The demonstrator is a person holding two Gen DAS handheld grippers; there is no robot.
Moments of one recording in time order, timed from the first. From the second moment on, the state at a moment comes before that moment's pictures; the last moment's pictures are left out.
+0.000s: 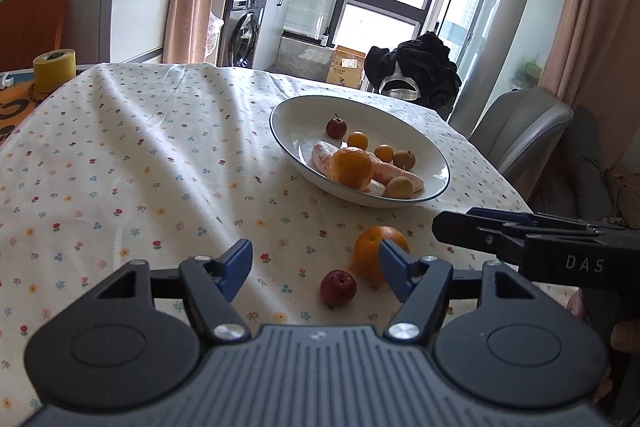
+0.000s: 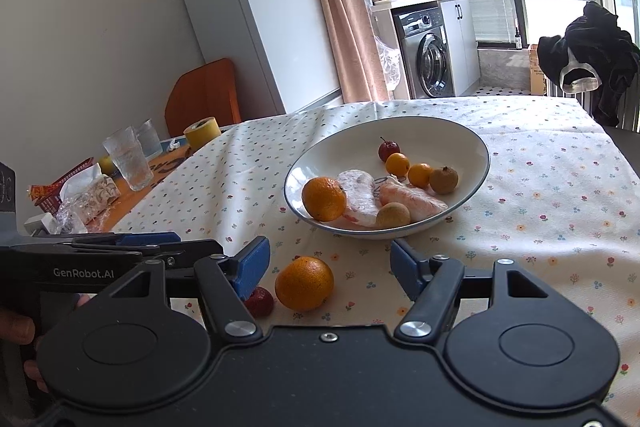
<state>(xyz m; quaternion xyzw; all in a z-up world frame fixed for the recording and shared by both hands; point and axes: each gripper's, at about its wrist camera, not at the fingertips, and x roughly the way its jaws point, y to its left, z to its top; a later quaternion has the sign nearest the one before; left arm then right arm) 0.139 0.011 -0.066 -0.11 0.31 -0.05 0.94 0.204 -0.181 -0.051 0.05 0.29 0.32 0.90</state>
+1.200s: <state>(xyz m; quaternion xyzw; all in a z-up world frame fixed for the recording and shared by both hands) 0.139 0.026 -0.065 -0.13 0.32 -0.03 0.94 0.219 -0.142 -0.080 0.03 0.34 0.36 0.87</state>
